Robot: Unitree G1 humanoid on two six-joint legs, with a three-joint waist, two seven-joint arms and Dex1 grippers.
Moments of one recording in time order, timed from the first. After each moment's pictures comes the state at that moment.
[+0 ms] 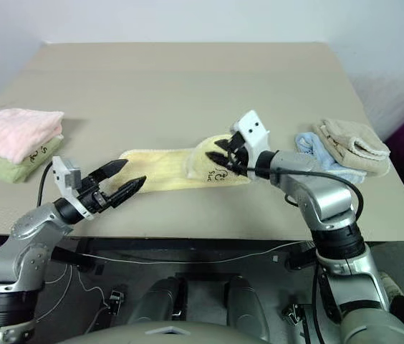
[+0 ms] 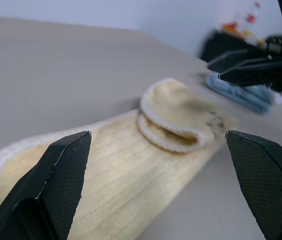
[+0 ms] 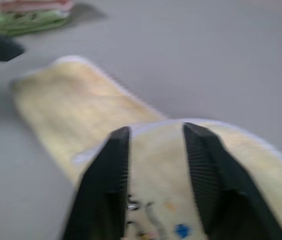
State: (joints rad) left arm -0.01 0.43 0.25 -0.31 -0.74 0.46 -0.67; right arm -0.59 -0.48 0.09 -0.11 0.44 0.72 0.61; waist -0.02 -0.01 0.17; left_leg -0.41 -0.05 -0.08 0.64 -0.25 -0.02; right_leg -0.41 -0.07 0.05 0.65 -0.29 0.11
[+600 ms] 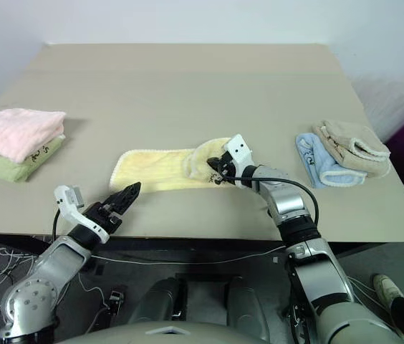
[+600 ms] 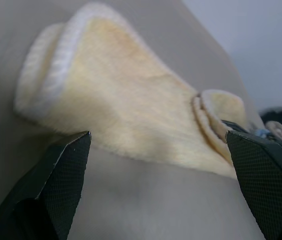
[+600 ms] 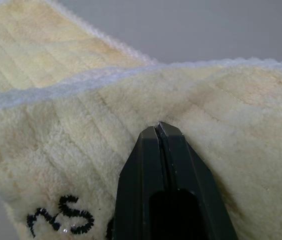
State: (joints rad) left arm 0.16 0.18 0.31 -0.49 -1.09 0.72 -0.02; right arm -0.59 -0.32 0.17 0.39 0.20 0.25 0.74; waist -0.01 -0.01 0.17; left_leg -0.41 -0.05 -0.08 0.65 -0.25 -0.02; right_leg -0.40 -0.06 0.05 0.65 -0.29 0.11
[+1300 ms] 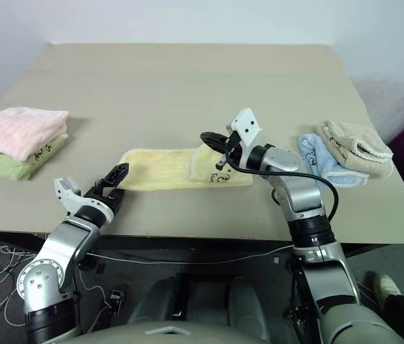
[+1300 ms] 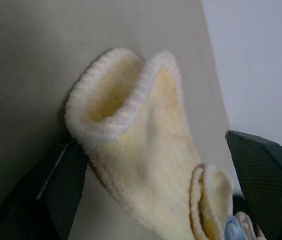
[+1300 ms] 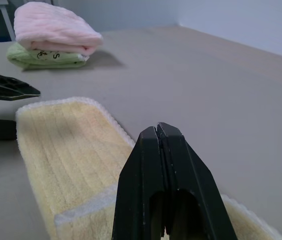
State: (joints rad) left arm -0.05 0.07 0.38 -0.34 -1.45 0.64 0.43; right arm -0.59 -0.35 0.08 0.07 0.29 0.32 0.79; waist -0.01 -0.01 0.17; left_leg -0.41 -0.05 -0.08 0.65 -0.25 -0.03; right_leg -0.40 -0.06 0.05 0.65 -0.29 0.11
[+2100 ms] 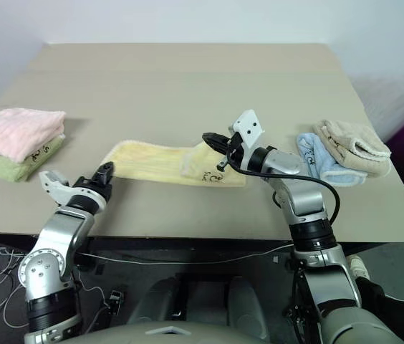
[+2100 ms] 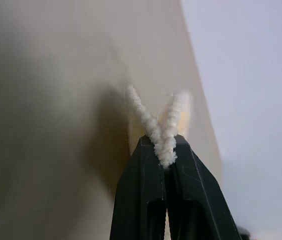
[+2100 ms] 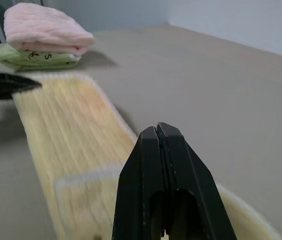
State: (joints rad) left arm -0.09 0.17 0.43 -0.31 -1.43 0.51 0.33; right arm -0.56 -0.36 0.07 0.04 0.30 0.34 0.75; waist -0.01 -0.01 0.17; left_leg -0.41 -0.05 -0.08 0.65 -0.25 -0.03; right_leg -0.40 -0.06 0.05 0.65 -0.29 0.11
